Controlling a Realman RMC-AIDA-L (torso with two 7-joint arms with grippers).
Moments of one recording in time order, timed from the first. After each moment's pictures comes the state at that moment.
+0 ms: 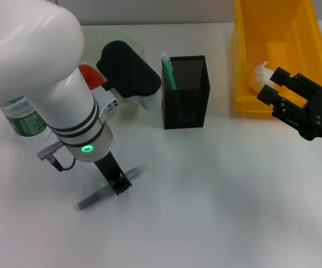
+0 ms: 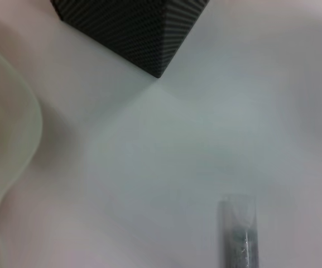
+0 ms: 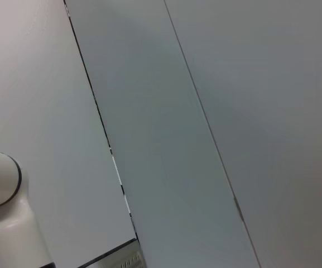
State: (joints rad) left arm -0.74 -2.08 1.85 1.15 2.59 1.45 -2.80; right arm 0.31 2.08 -0.86 -0.40 -1.34 -1.66 1.06
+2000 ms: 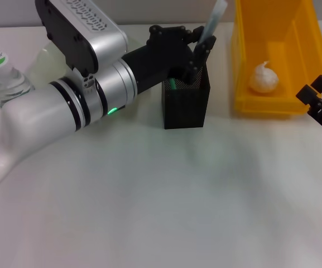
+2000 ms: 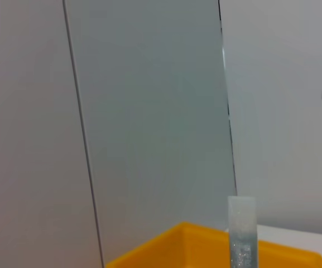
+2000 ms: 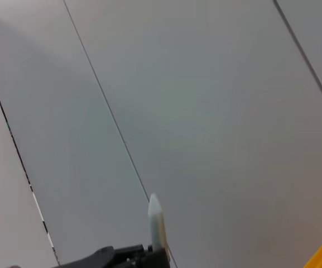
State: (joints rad) left arm -0.36 -2.08 1.91 1.10 0.94 0.48 -1.09; right arm 0.24 2.08 -0.70 -0.30 -1.34 -1.65 1.02
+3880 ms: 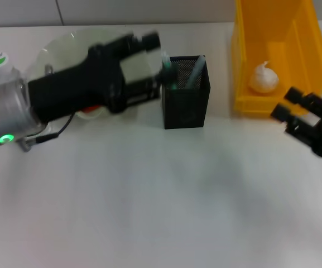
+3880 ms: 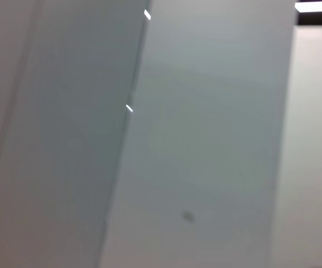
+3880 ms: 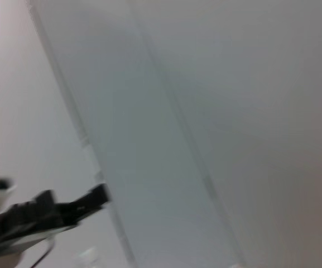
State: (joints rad) left arm -0.38 -2.01 1.42 0.72 1.04 1.49 -1.22; right arm 0.29 2.05 -0.70 -0.34 -1.51 -1.69 1.04
